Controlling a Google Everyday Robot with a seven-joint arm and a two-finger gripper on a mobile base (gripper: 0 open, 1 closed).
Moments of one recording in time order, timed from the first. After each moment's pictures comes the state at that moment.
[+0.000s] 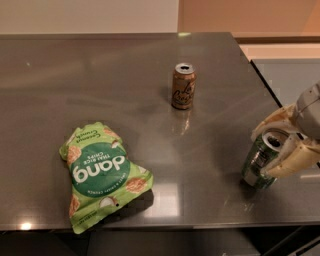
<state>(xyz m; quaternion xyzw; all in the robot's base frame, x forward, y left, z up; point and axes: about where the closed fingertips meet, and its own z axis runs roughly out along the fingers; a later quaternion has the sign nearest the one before) 0.381 -0.203 0.913 -0.67 0.71 0.13 0.20</state>
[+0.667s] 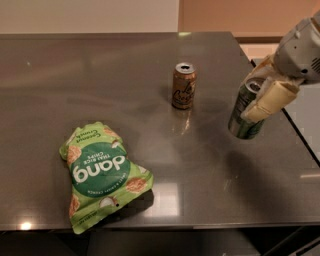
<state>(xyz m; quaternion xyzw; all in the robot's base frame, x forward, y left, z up) 0.472 -0.185 0.965 -0.62 0.74 0.11 0.23</state>
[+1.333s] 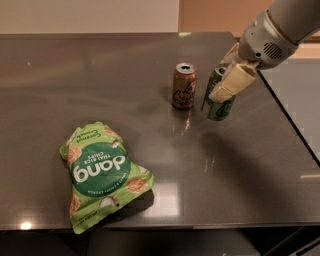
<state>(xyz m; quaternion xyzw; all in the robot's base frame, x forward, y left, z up) 0.534 -0.141 0.960 -0.59 0.76 0.13 0.25</state>
